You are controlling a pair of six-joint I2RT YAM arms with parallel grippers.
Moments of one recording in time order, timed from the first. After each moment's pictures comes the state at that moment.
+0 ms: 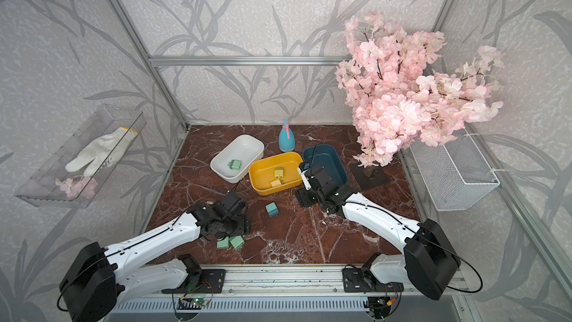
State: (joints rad) left arm -0.71 1.14 0.62 -0.77 -0.06 -0.83; right arm 0.71 1.32 0.84 -0.34 0.01 0.24
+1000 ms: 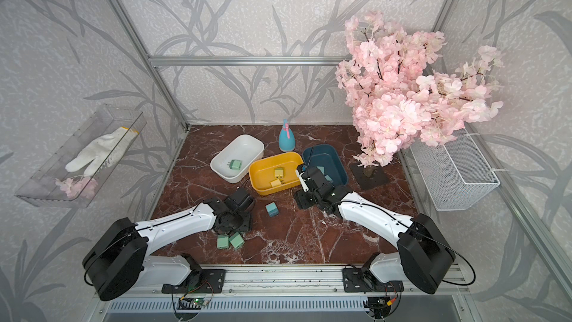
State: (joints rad) left arm -0.69 1.34 0.64 -0.67 -0.10 -0.67; right arm 0.73 1.37 0.84 -0.33 0.01 0.26
